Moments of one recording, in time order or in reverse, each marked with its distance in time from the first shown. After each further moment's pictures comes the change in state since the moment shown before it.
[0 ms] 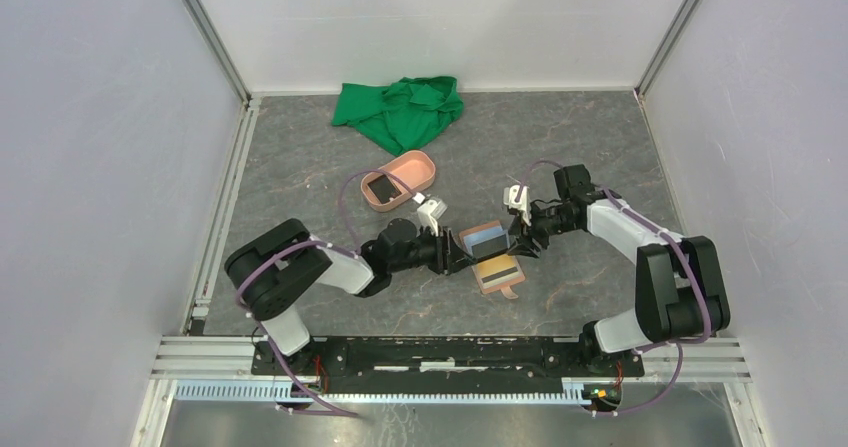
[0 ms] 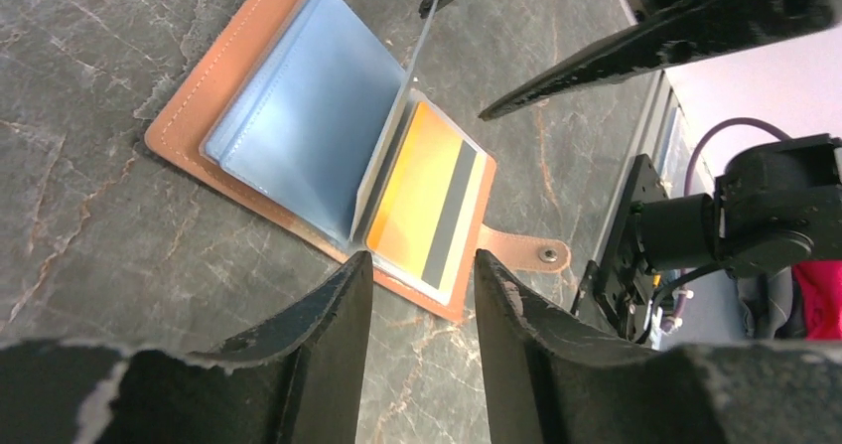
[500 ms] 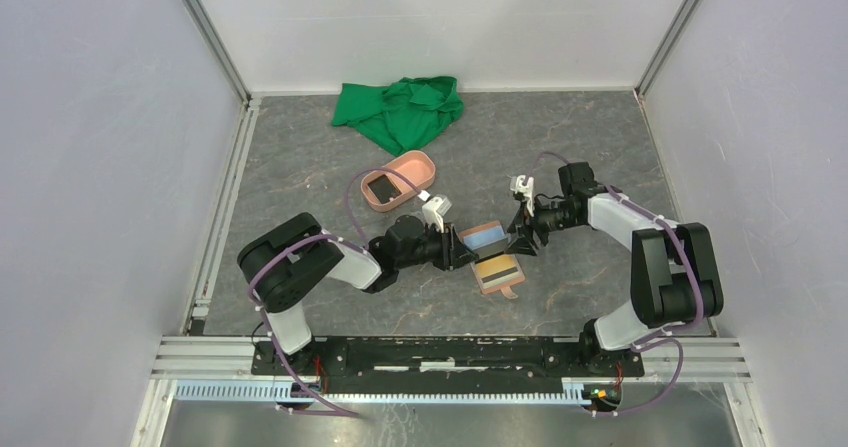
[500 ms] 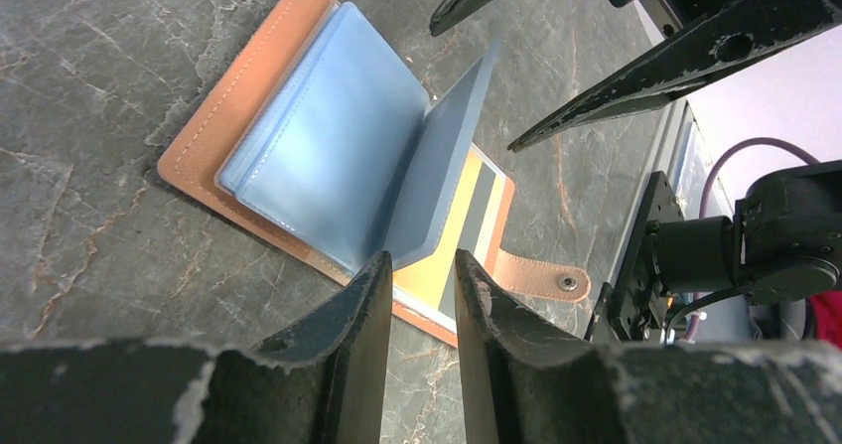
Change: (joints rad) left arm 0.000 0.042 0.036 -0.002 -0.024 -0.011; right arm -0.051 0.067 0.017 0.020 -0.096 0.140
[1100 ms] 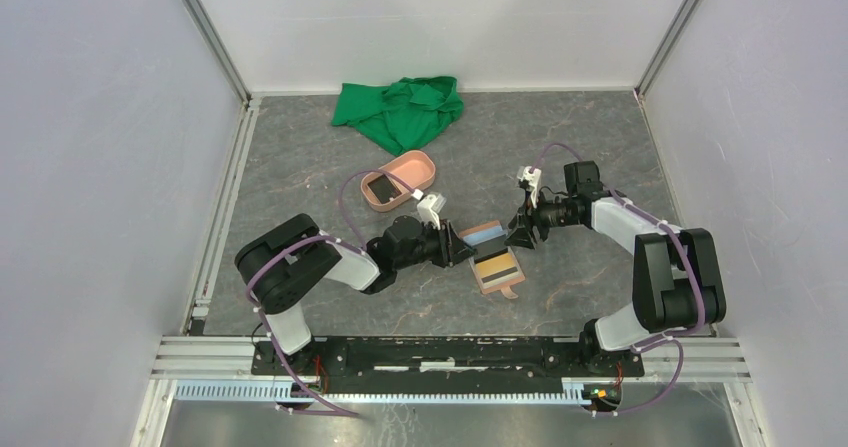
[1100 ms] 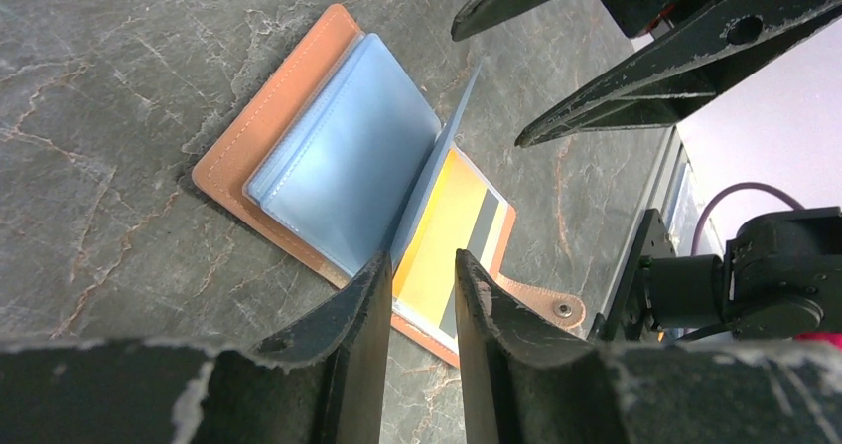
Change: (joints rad) left arm 0.000 -0.014 -0.014 0.022 -0.067 -0.063; right arm -0.021 -0.029 -0.039 0.152 -0.002 0.237
